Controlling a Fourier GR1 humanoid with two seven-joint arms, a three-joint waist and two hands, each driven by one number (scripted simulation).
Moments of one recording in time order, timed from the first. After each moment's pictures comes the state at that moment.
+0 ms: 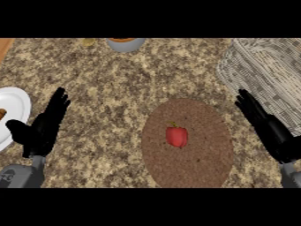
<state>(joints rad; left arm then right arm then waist) -0.14 0.41 -0.23 -1.32 0.41 0.21 -0.10 -0.11 -0.52 0.28 -1.44 -0.42 0.05 -0.16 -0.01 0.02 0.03</state>
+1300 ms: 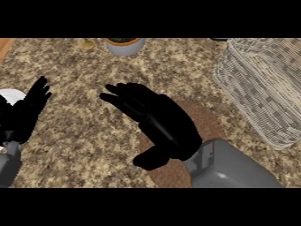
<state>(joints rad) -0.21 0.53 -0.17 -1.33 0.40 0.20 0.11 -0.66 -0.20 0.70 -1.64 0.45 -0.09 0.25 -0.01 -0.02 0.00</state>
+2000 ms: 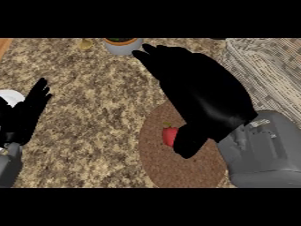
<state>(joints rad) -0.19 0.52 -0.16 -1.32 0.39 0.19 0.10 -0.93 -0.32 0.50 -1.81 0.31 0.50 0.90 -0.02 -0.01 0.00</state>
